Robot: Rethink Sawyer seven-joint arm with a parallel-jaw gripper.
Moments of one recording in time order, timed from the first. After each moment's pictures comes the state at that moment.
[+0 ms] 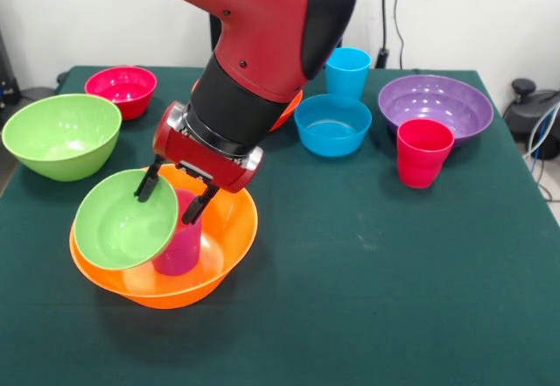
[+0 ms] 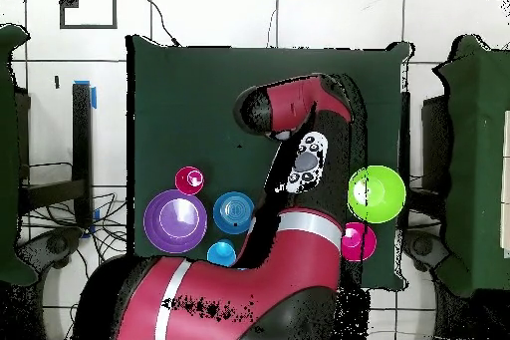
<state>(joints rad) -0.10 -0.30 -0.23 1.04 -0.44 0.74 2.05</state>
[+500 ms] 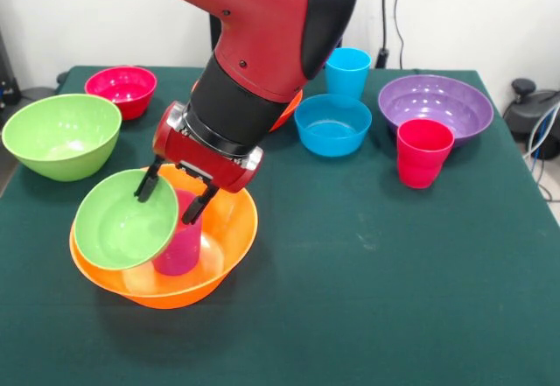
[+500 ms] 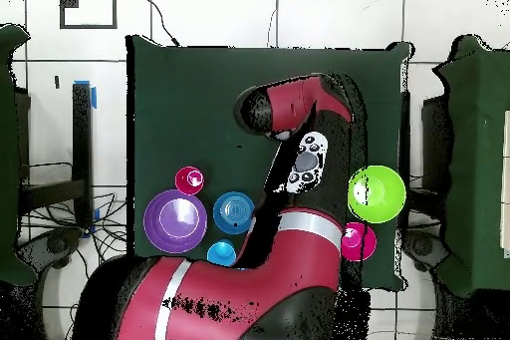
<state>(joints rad) -0.10 -0.30 -0.23 1.04 -0.44 0.74 2.05</state>
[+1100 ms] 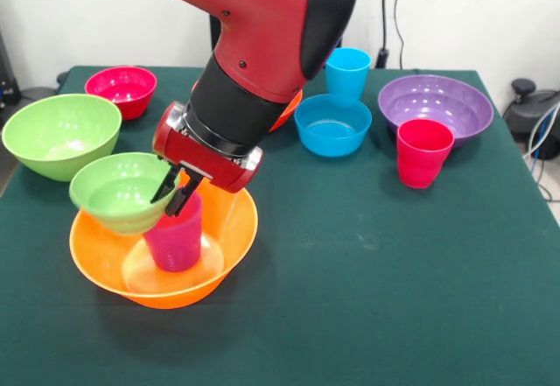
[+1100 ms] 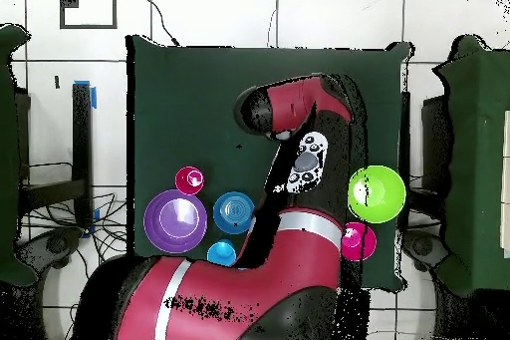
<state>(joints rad) -0.10 -0.30 -0.23 1.04 -0.44 0.74 2.05</state>
